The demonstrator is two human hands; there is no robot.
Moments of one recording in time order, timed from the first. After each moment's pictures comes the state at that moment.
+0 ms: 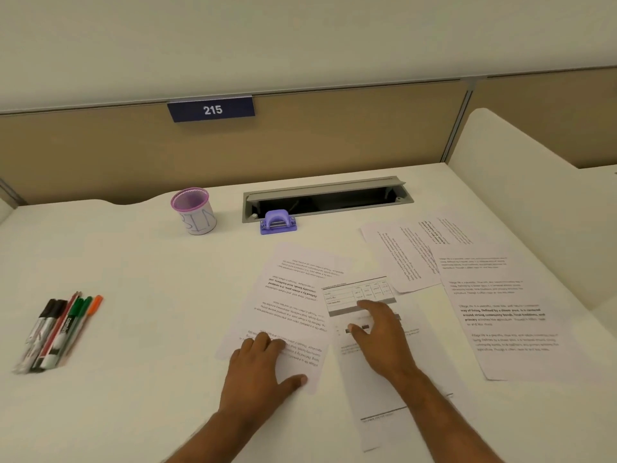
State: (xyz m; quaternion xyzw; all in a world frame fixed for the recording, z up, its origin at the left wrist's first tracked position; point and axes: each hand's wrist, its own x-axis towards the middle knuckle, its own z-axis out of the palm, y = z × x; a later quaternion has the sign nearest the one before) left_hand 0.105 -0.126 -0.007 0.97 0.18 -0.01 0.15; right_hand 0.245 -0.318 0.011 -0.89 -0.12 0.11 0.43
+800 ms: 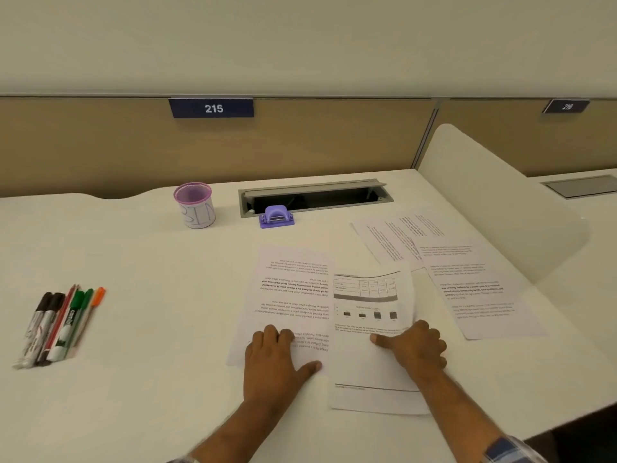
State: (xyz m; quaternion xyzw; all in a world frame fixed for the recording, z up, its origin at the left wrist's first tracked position) left_hand 0.072 -0.124 -0.017 0.97 0.18 0.06 0.17; right_hand 0.192 -0.338 0.021 -0.94 0.23 0.12 0.23
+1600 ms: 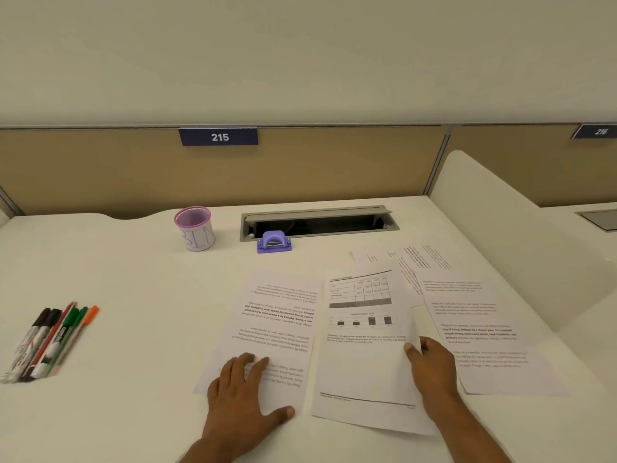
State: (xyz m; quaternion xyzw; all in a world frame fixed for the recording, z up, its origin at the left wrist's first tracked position) left_hand 0.073 -0.123 -0.016 0.96 0.22 -0.03 0.19; right_hand 0.242 -0.387 0.029 -0.83 0.12 0.03 0.54
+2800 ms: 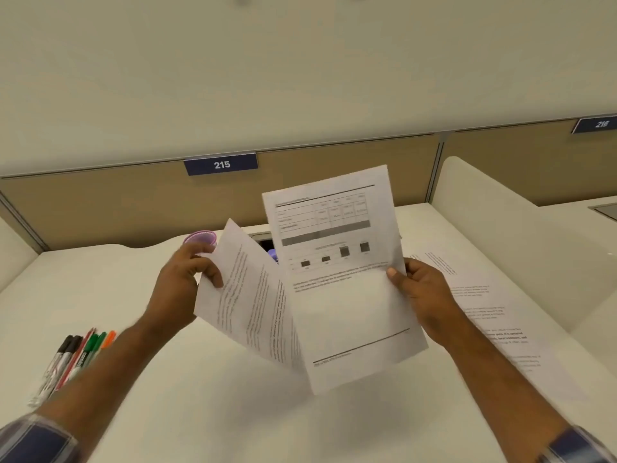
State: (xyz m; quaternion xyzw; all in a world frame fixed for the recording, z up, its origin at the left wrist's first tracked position) left_hand 0.137 -0.031 0.183 0.86 0.16 0.26 0.40; right_hand 0.288 -0.364 0.155 -0.72 -0.11 0.11 0.68
